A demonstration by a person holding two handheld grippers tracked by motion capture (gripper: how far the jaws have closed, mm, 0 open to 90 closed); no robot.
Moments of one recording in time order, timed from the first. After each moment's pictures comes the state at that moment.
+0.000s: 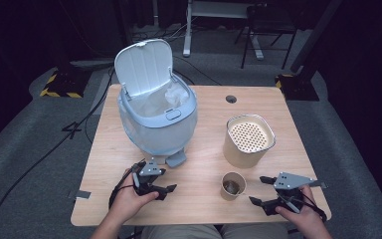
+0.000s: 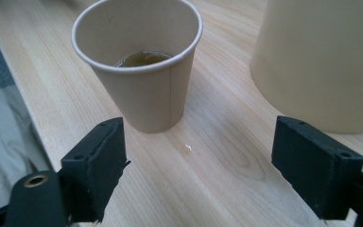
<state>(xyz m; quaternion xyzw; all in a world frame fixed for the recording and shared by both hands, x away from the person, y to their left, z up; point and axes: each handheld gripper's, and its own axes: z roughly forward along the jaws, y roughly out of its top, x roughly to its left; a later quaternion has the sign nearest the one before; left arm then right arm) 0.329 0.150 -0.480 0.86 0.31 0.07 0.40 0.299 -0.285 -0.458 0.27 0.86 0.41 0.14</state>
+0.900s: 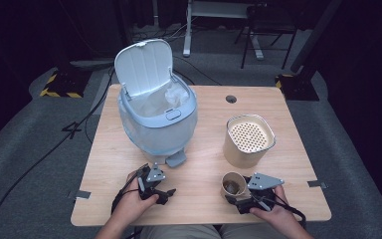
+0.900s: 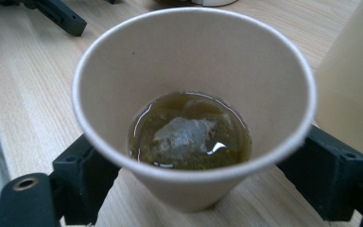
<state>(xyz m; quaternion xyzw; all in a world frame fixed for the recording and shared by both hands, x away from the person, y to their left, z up) 0.329 0.145 -0.503 0.88 0.30 0.11 0.36 0.309 -0.223 -0.488 0.27 0.85 0.44 0.14</state>
